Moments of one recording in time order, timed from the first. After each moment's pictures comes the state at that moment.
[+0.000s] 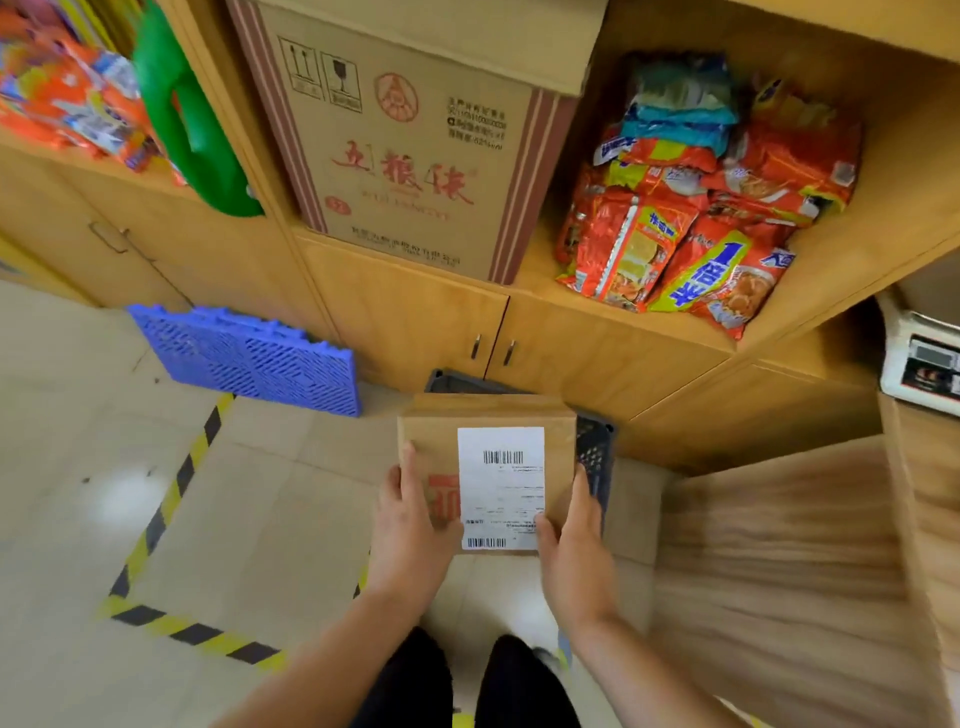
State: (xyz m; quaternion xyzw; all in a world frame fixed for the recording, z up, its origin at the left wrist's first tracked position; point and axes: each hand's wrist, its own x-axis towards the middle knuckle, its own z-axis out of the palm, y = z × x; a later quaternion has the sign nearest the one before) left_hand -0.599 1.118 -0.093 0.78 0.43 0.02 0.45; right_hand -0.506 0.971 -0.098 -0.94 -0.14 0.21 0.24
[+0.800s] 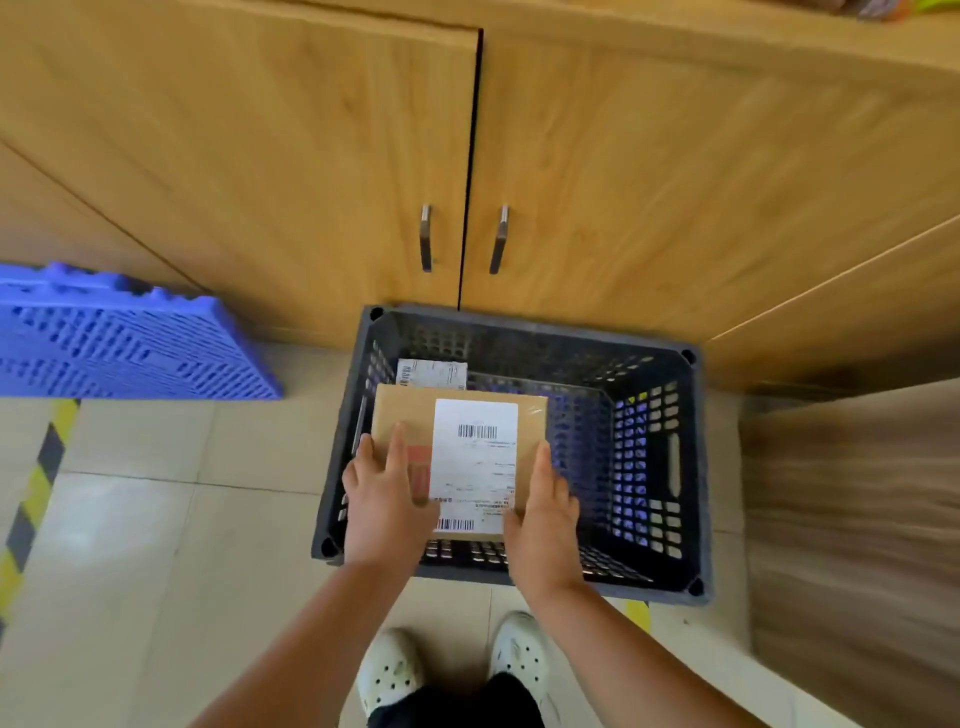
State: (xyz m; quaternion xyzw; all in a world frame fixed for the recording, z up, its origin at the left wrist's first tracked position) left_hand -0.474 1.192 -0.481 0.83 0.42 -0.15 0.33; right_hand -0.420 1.047 -0.479 -0.92 -0.06 0.30 0.24
